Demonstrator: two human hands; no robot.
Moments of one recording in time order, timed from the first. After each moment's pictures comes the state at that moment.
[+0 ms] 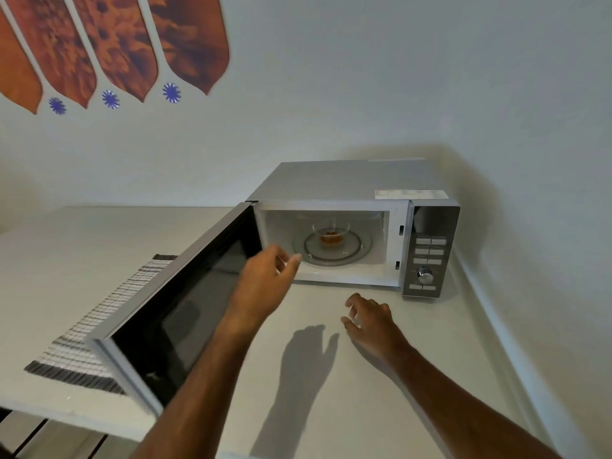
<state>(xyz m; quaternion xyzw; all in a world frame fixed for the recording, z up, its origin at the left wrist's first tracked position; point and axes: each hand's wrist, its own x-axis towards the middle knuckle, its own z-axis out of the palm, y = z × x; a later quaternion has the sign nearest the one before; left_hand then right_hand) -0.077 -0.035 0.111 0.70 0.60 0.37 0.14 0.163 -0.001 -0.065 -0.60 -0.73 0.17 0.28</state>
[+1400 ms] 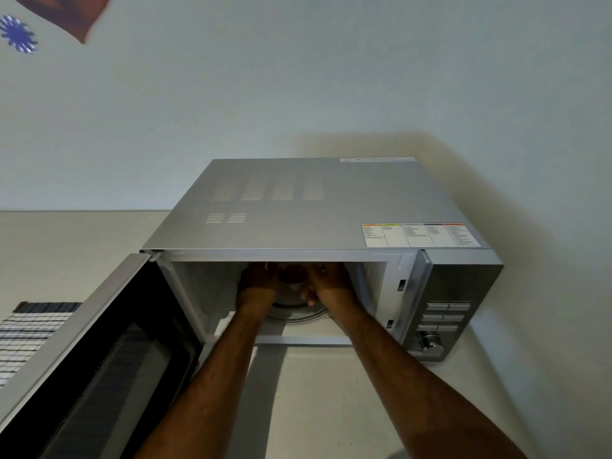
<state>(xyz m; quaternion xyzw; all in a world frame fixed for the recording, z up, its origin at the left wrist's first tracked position) 0.002 0.290 -0.012 0.58 0.67 0.36 0.29 0.154 0.250 -0.006 -0.60 -0.44 0.46 0.48</state>
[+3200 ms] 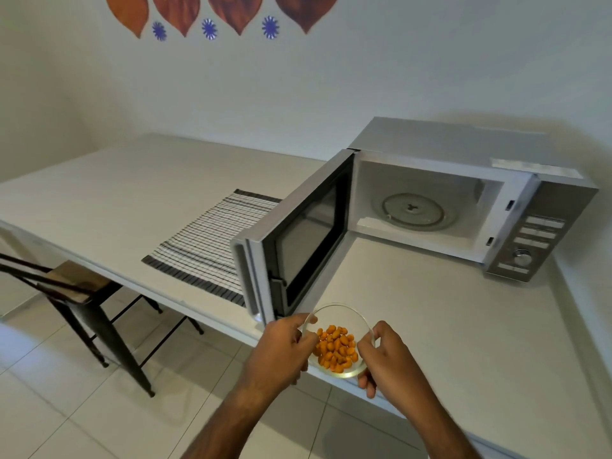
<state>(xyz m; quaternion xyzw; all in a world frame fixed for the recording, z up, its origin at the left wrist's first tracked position) -0.198 -0.215 0.000 0.59 0.66 0.34 0.32 0.015 -0.189 -0.007 -0.58 -0.61 0.49 0.24</state>
